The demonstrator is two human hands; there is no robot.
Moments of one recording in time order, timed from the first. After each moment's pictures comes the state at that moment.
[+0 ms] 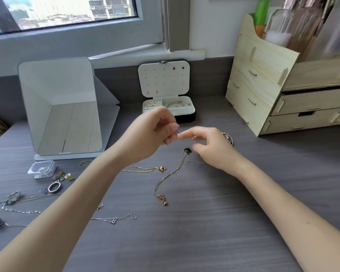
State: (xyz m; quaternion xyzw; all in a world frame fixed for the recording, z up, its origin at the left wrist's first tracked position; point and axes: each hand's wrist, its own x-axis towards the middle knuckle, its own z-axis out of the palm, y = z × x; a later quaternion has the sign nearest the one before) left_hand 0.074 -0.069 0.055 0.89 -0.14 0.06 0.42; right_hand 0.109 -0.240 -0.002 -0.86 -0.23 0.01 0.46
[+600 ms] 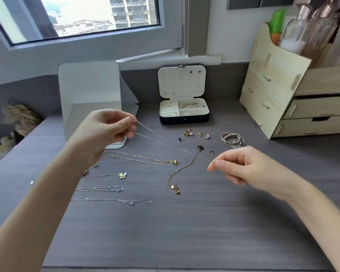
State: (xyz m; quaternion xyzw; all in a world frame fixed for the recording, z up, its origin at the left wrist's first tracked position) left_hand 0.022 0.008 0.073 0.80 0.06 0.10 0.59; right_hand 0.043 -0.283 0.028 -0.81 -0.23 0.19 0.51
